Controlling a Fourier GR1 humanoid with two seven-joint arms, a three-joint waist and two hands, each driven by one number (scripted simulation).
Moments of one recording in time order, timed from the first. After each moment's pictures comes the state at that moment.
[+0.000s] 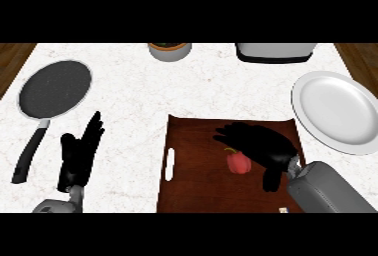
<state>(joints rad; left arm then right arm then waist) -0.04 0.24 -0.16 -1.45 0.07 0.27 0.20 -0.39 -0.42 0.56 -1.47 0.81 0.42 -0.14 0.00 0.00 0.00</state>
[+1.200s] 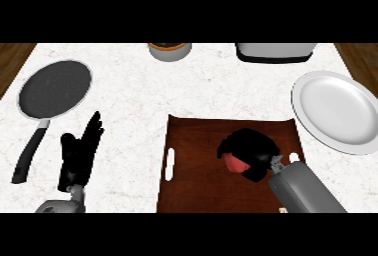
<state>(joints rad) -0.04 0.16 -0.06 -1.45 -0.02 0.20 0.20 -0.36 -0.24 0.45 -1.28 1.12 0.41 -0.31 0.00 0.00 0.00</state>
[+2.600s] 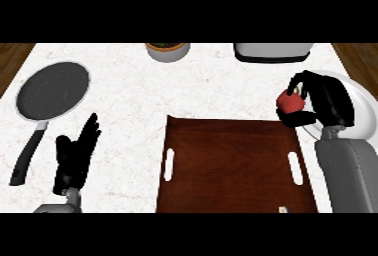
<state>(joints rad) -0.01 0.15 -0.04 -1.49 -0.04 0.16 0.22 -0.44 -0.20 -0.14 -1.34 1.02 0.00 0.02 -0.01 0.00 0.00</state>
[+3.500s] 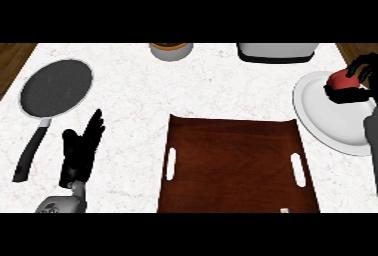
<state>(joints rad) -0.06 0.13 -0.02 -1.43 -0.06 0.15 0.21 -0.60 -0.40 -0.37 -1.00 0.94 -0.15 0.04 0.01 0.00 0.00</state>
